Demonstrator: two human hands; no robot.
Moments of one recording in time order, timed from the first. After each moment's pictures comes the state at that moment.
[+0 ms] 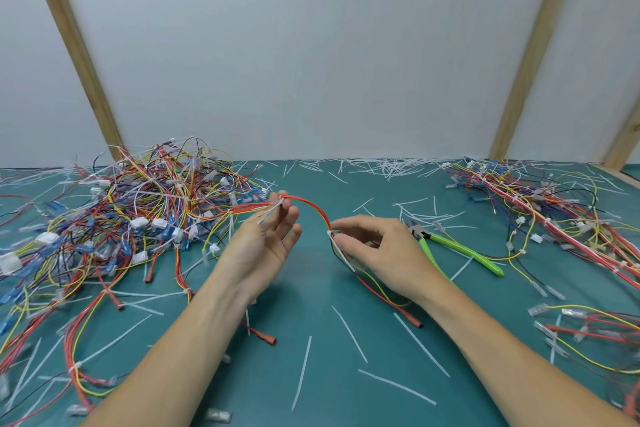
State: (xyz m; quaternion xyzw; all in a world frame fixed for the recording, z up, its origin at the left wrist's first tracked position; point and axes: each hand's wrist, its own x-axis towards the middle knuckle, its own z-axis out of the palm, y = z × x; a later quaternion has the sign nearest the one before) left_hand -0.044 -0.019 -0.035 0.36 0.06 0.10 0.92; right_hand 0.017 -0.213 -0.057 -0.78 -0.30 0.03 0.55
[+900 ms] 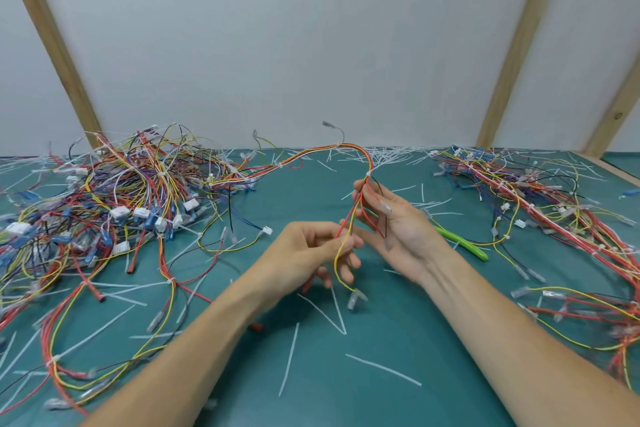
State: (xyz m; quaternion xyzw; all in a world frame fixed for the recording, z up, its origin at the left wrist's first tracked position) left_hand -0.057 -0.062 -0.049 0.73 -0.09 -0.04 0.68; right_hand 0.027 -0.225 -0.040 -0.46 -0.14 0.25 0.84
